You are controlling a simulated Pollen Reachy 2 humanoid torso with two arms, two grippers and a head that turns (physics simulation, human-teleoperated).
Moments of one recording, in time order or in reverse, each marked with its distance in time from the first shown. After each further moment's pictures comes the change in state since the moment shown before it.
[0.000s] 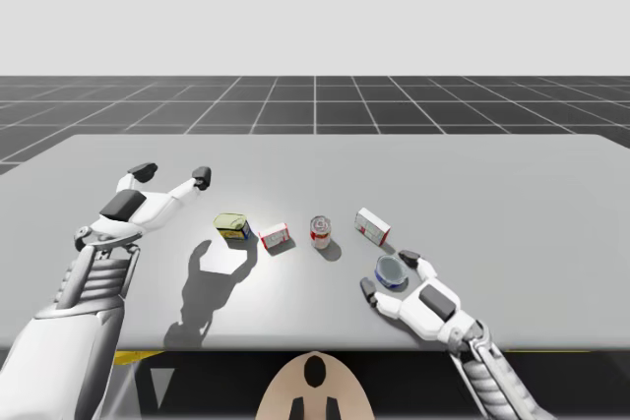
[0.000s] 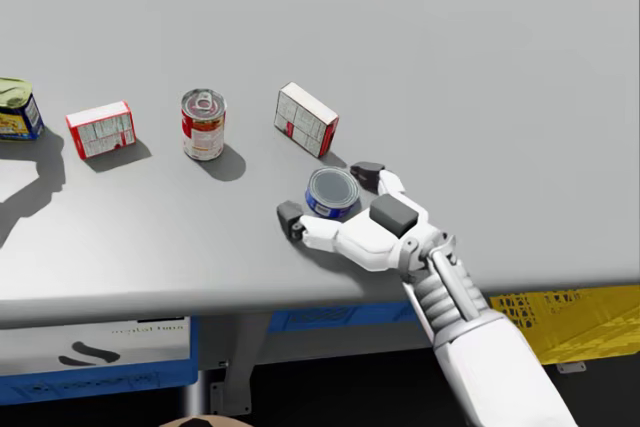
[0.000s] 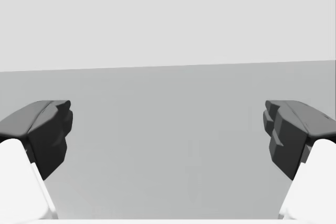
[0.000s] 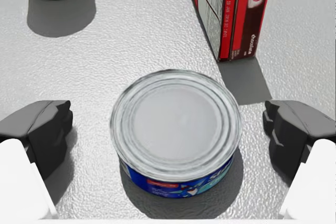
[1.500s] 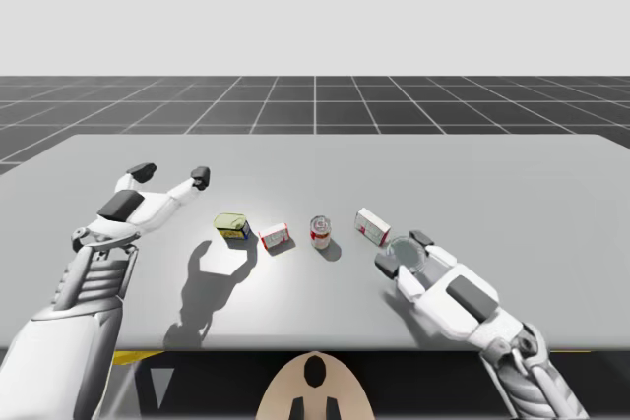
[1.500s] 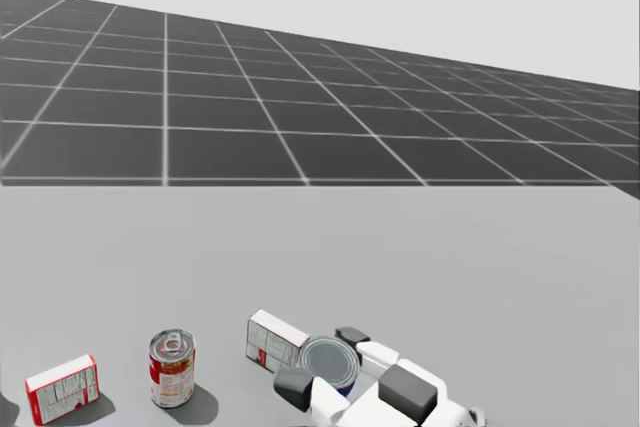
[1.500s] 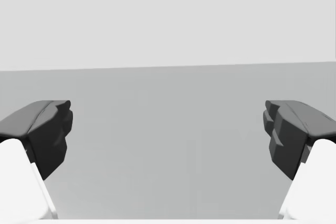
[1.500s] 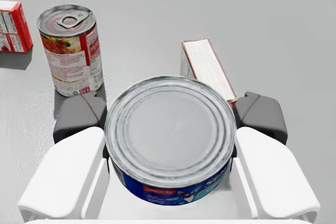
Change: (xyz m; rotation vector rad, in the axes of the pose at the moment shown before) left arm 0.001 0.001 0.002 -0.001 0.000 0.007; right arm 0.066 0.008 0.034 -0.031 -0.158 0.069
